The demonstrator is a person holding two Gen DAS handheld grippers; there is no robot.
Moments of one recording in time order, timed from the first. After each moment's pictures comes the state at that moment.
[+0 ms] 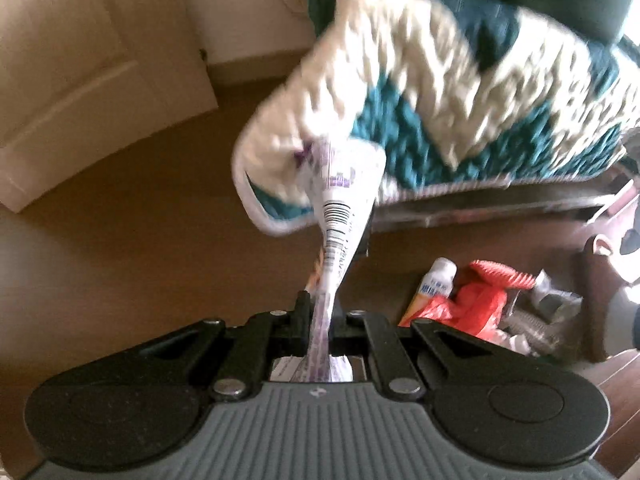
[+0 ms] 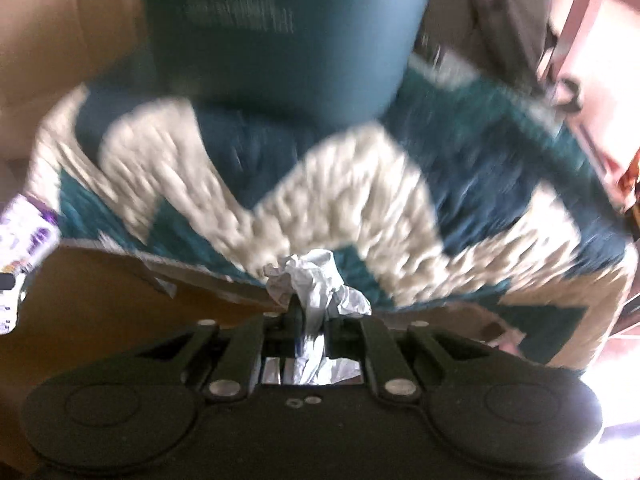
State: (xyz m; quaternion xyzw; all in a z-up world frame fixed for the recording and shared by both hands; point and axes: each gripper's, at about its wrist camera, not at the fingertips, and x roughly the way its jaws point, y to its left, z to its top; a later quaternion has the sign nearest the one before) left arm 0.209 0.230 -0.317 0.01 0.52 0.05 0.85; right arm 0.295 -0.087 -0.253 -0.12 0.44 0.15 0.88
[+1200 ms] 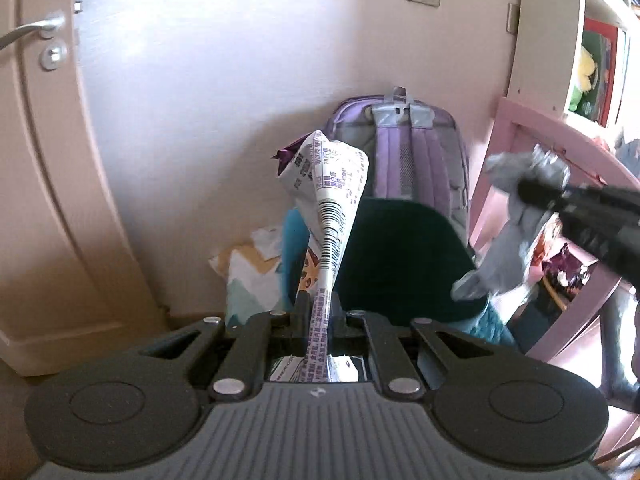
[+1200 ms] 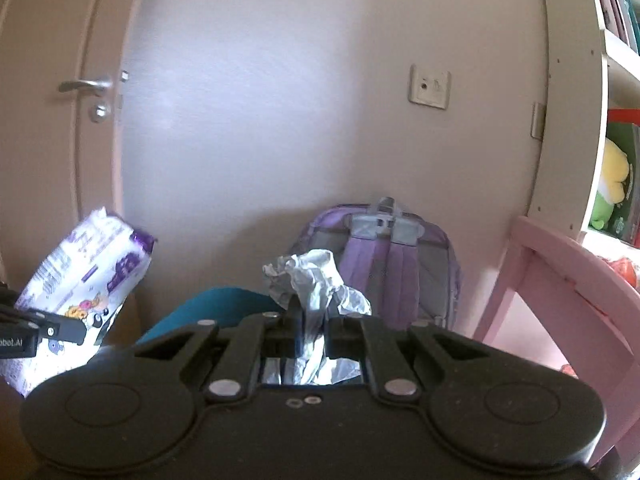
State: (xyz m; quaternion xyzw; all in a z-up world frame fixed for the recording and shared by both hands) left arm 0.309 0.115 0.118 -0.01 0.33 -0.02 0.94; right arm 0.349 -0.106 0.096 -0.08 0.16 0.15 0.97
